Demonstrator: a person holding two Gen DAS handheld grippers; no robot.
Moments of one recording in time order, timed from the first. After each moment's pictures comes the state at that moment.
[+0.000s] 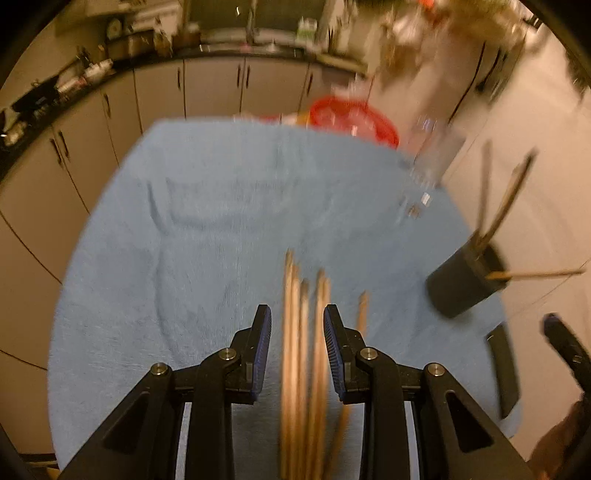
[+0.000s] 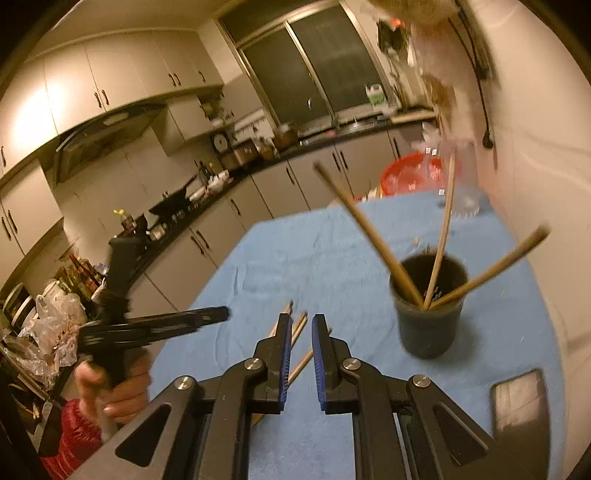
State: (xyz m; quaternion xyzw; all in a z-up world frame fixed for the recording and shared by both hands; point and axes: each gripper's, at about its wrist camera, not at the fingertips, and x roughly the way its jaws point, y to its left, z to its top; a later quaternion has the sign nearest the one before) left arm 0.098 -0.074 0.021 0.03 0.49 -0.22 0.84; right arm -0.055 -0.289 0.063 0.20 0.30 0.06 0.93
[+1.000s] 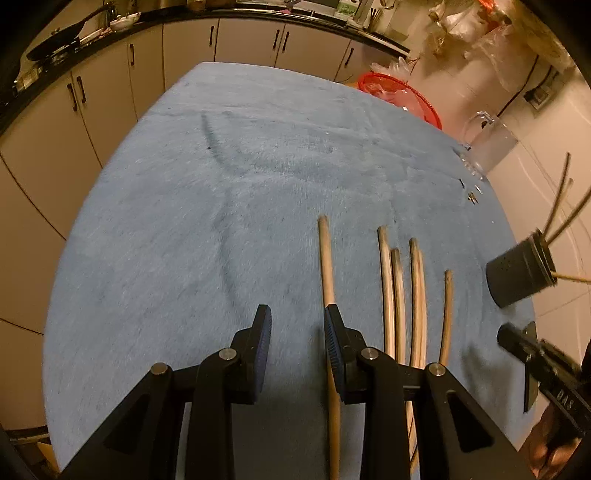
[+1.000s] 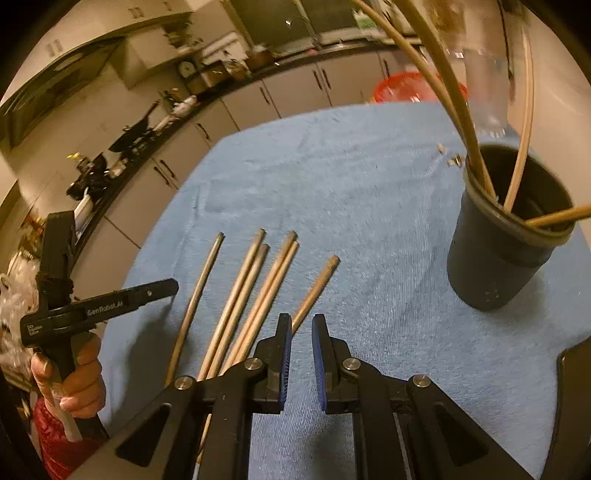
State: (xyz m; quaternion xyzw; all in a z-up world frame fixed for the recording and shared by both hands) left arm 0.128 -0.012 -0.035 -0.01 0.54 -0.20 0.82; right arm 0.029 -0.246 -0.025 0.19 0.46 0.03 0.87
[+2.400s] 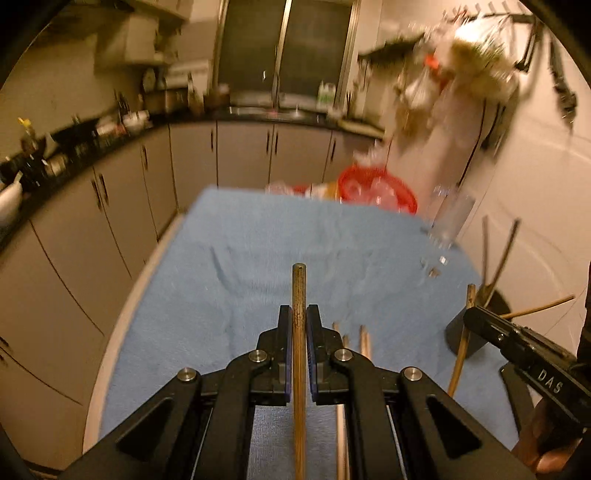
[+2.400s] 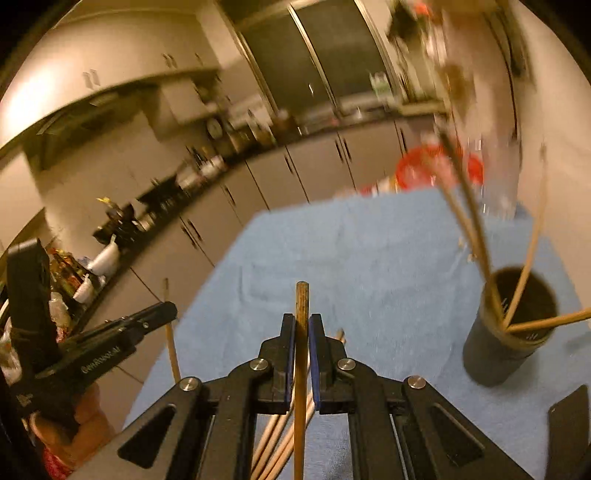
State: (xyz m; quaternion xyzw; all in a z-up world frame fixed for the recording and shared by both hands) left arm 0.068 -0.018 0.084 0.01 0.35 -0.19 0.92; right arm 0.011 -0.219 0.059 0.17 0.30 0.04 0.94
